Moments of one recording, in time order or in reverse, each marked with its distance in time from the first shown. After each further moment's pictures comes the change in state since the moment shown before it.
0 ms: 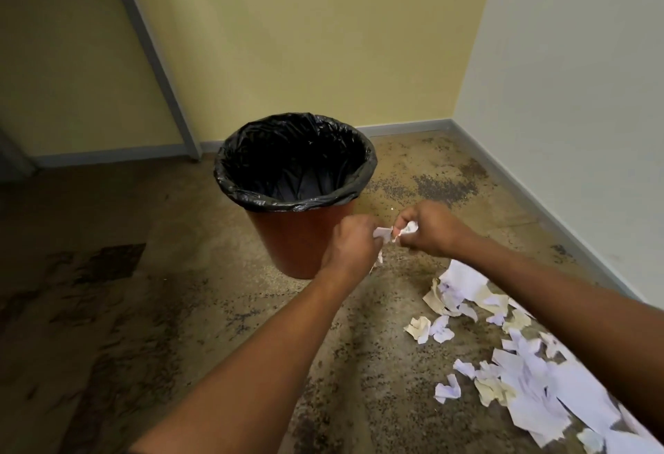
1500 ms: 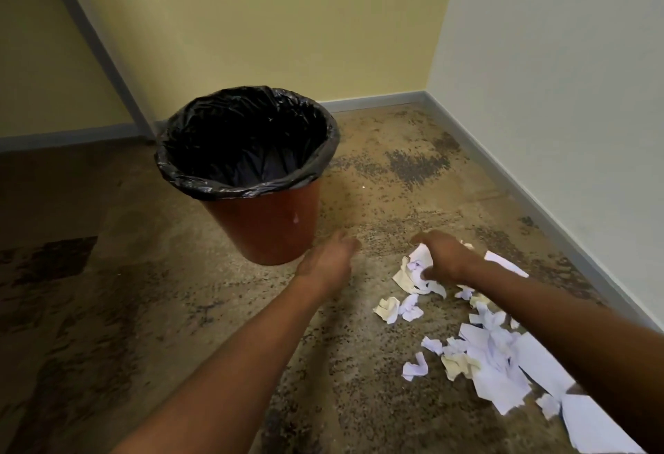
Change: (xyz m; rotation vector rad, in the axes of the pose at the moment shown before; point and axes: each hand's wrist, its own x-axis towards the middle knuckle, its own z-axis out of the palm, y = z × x) left_hand 0.001 -0.036 0.077 0.278 -0.403 0.036; right_hand -0.020 0.138 0.044 -0.264 -0.250 0.212
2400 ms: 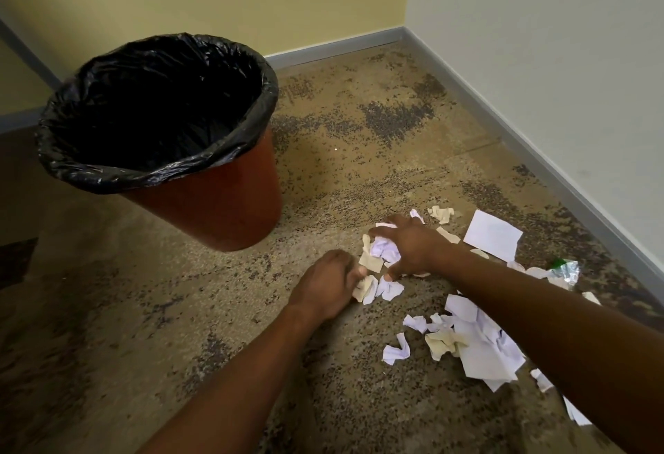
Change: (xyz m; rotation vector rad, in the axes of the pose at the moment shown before) left_hand 0.011 0.018 0.101 -0.222 -0.093 -0.002; right_hand 0.044 0.035 0.068 -0.092 -0.118 -0.126
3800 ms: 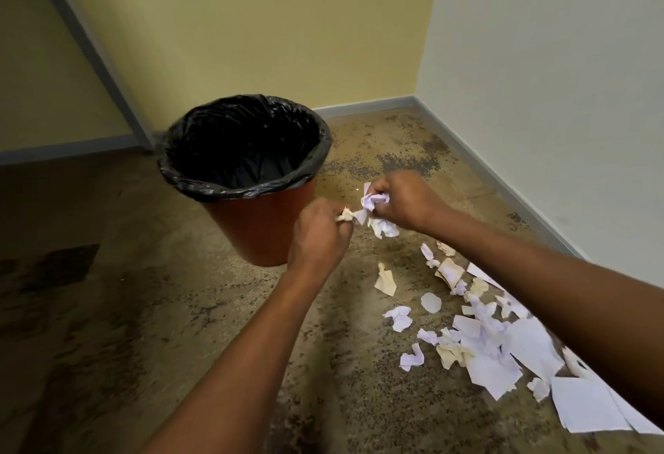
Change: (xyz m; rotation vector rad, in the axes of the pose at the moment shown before) left_hand -0.058 0.047 -0.148 -0.124 0.621 0.013; right_hand -0.072 -0.127 -0.157 0.249 0.579 -0.156
